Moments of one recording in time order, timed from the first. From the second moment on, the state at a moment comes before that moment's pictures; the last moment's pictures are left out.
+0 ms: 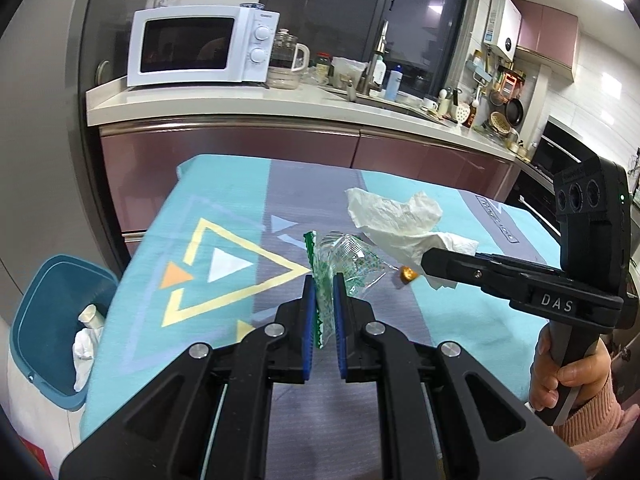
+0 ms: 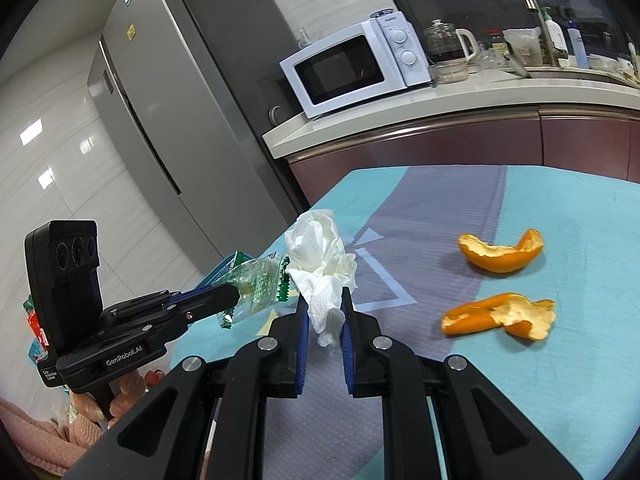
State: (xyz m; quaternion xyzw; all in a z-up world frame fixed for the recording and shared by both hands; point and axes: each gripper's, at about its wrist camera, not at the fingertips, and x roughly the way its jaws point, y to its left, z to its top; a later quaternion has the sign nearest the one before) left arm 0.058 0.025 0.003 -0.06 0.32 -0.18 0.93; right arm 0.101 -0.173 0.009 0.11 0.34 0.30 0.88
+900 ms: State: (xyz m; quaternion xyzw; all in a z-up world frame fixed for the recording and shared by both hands) left arm 0.050 0.091 0.005 -0.07 0.31 -0.11 0.94; right arm 0.111 -0.114 0.011 0.09 0.35 0.36 0.86
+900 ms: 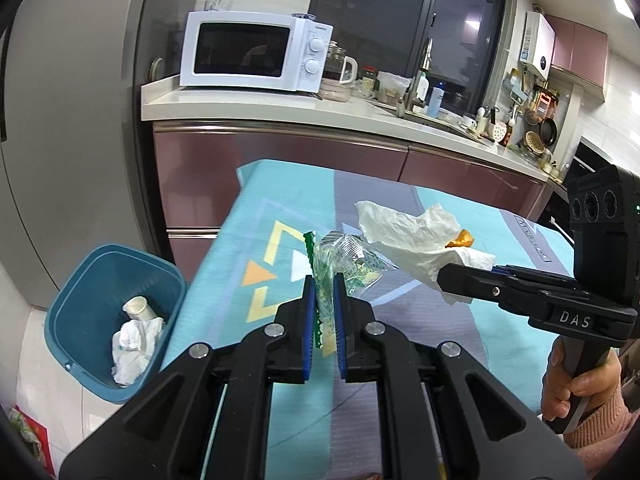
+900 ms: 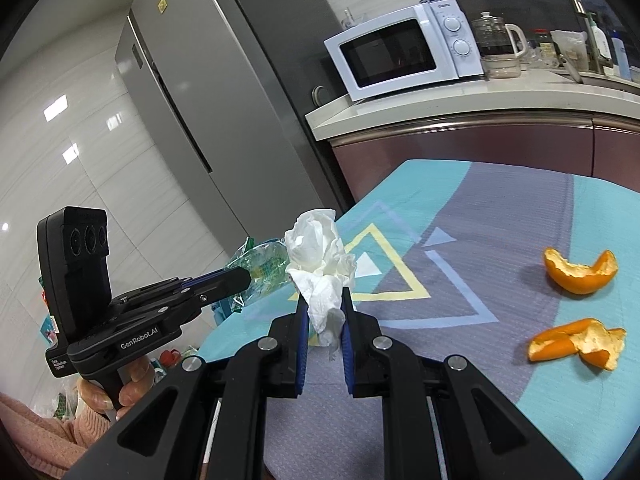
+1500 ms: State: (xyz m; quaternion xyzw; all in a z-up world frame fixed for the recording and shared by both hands) left arm 0.044 0.119 0.006 -0.08 0.31 -0.08 0.95; right arm 0.114 -0.084 0.007 0.08 0.36 0.38 0.85
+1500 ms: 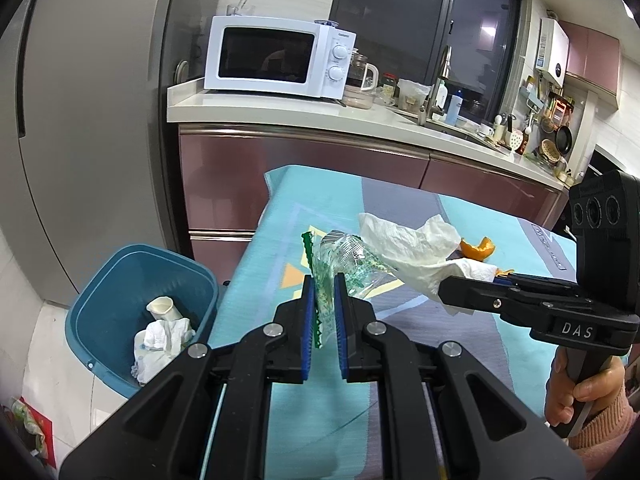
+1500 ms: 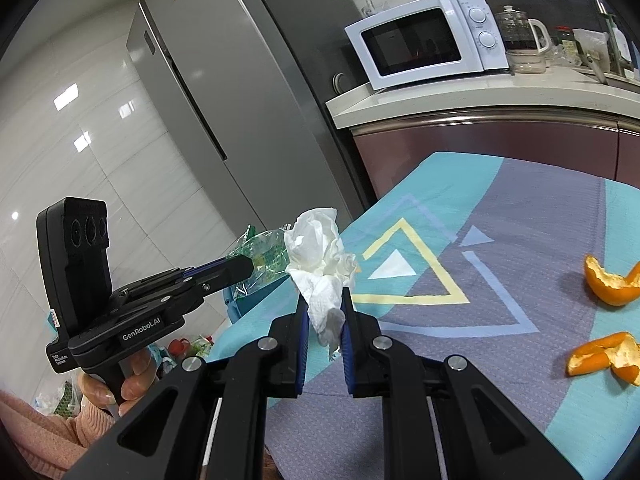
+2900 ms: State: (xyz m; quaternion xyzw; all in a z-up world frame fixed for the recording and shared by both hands) left arm 0.041 0.172 -0.001 -0.09 0.31 -0.01 0.95; right arm 0.133 -0.016 0.000 0.05 0.38 0.43 0.81
